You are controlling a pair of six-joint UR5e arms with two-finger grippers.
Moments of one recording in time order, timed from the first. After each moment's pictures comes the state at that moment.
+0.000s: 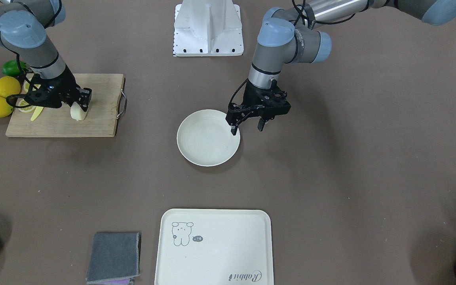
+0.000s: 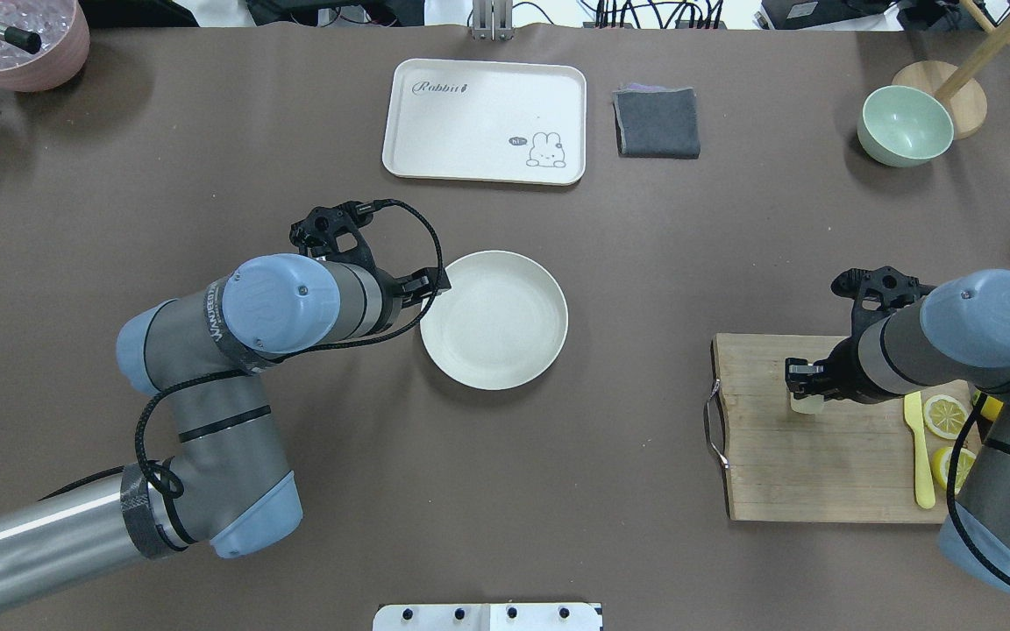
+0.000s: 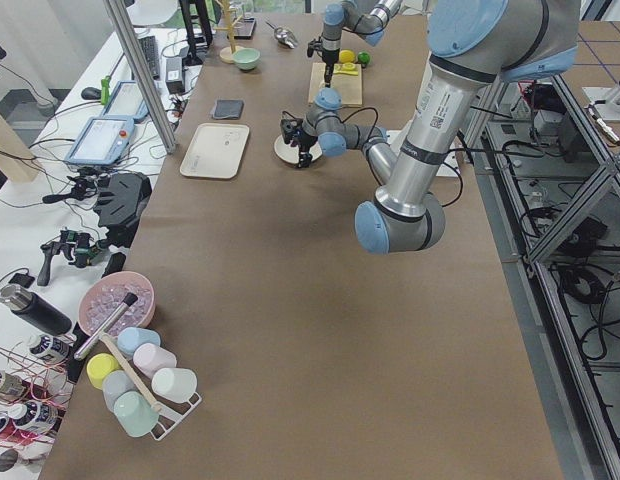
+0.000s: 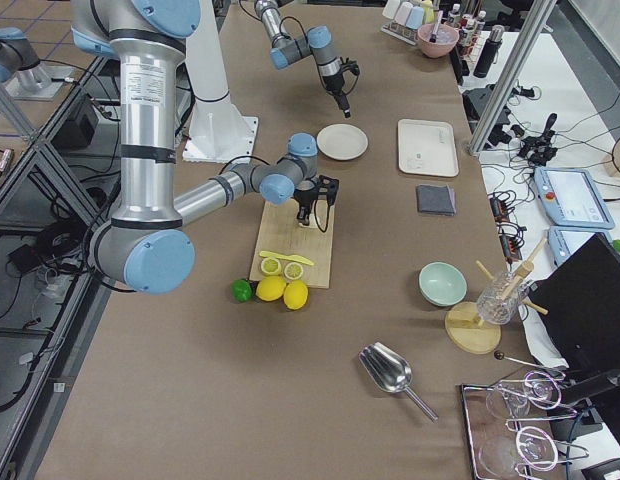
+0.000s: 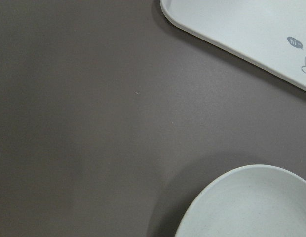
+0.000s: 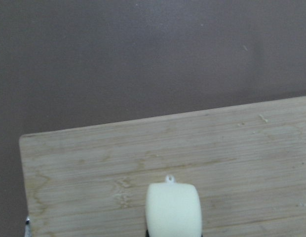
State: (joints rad) left arm -0.48 -2.12 -1.67 -1.96 -1.57 -1.59; right arm 0.62 -1.60 1.96 -1.23 1.93 1.28
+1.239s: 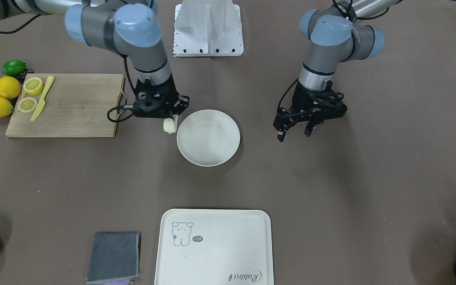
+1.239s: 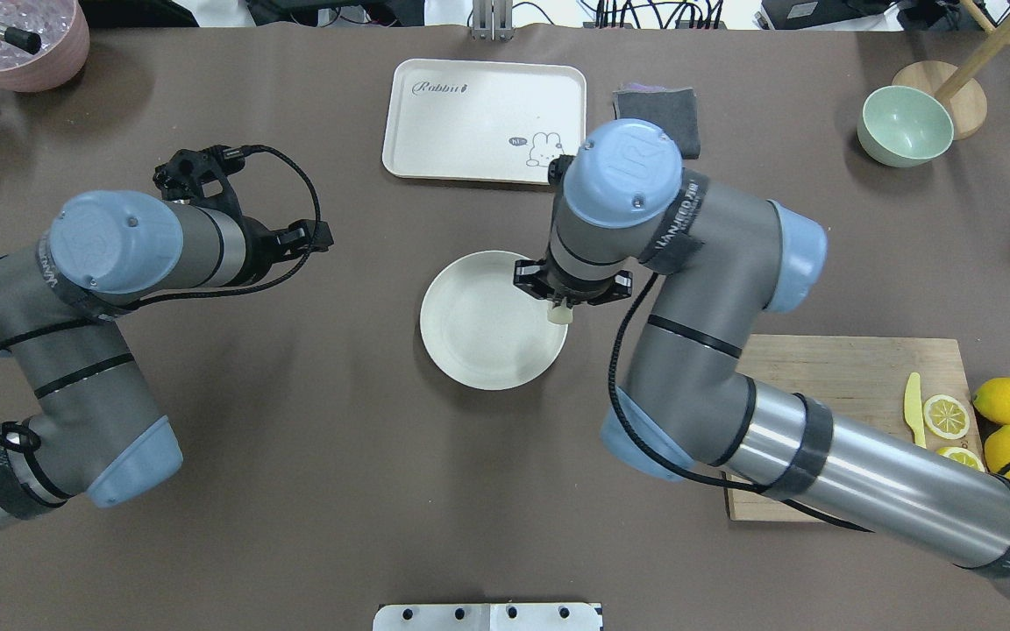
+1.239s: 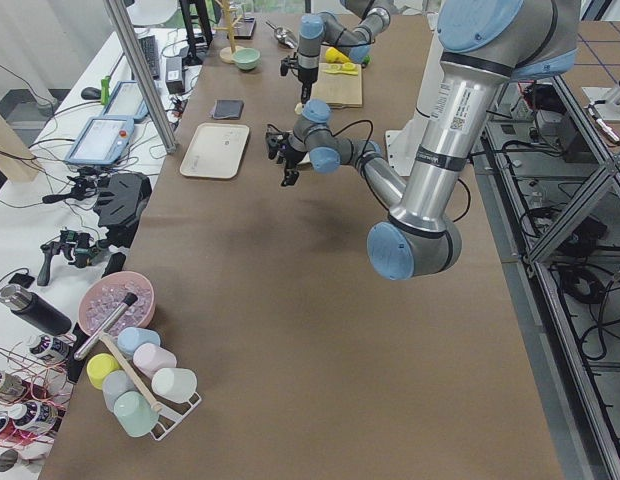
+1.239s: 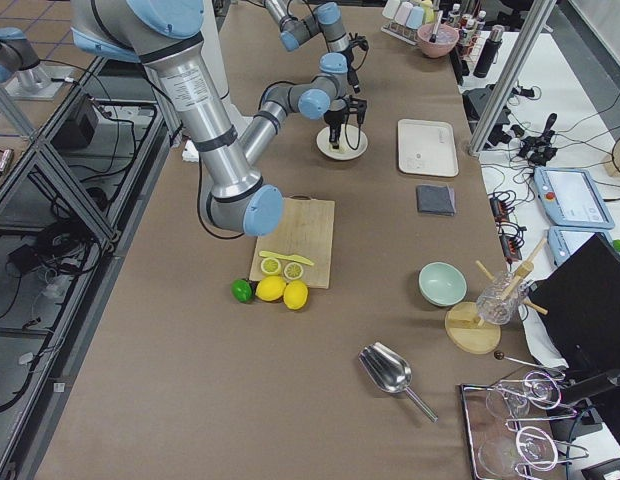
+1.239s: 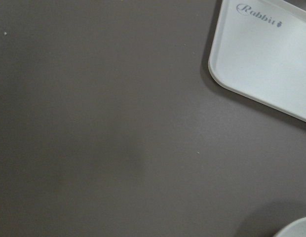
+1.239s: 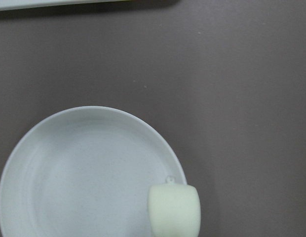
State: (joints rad) left arm -0.65 -1.93 -1.79 -1.96 -1.66 -1.45; right arm 0.57 -0.83 1.65 -1.62 1.89 1.27
